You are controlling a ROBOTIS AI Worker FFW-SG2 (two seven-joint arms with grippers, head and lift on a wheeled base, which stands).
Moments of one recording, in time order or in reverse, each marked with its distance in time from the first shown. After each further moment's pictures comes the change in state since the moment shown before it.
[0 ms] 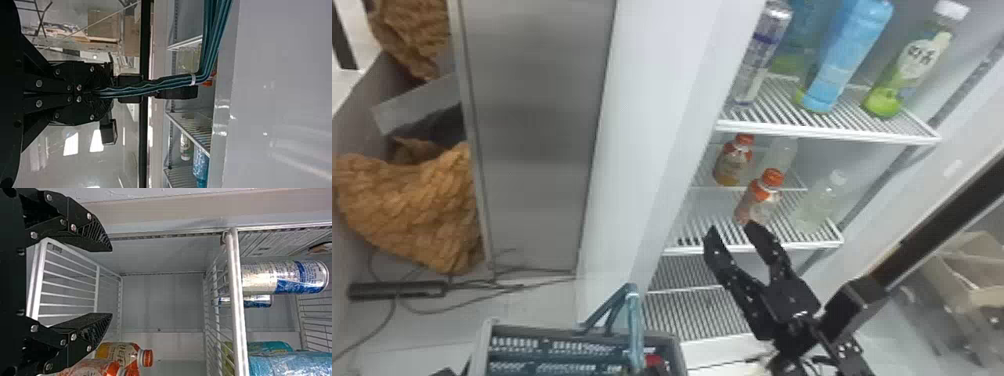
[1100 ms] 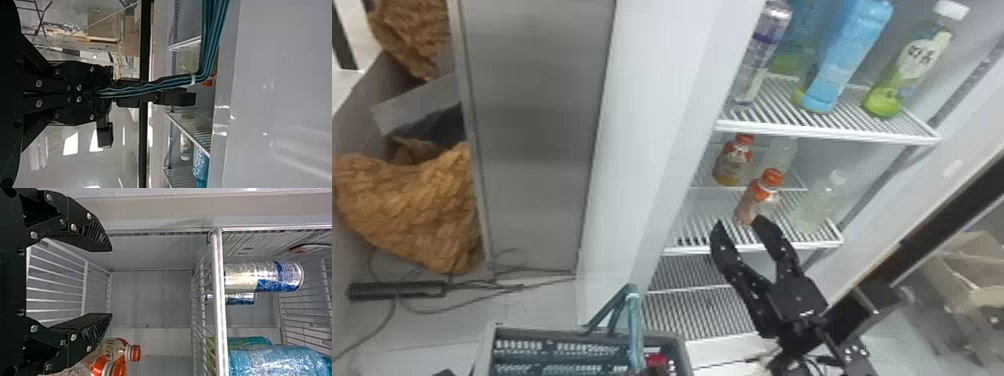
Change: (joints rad) left arm 0.002 0.000 0.000 0.000 0.000 -0.001 -0.002; right arm 0.007 0.002 -0.001 0.003 0.004 -0.064 -0.017
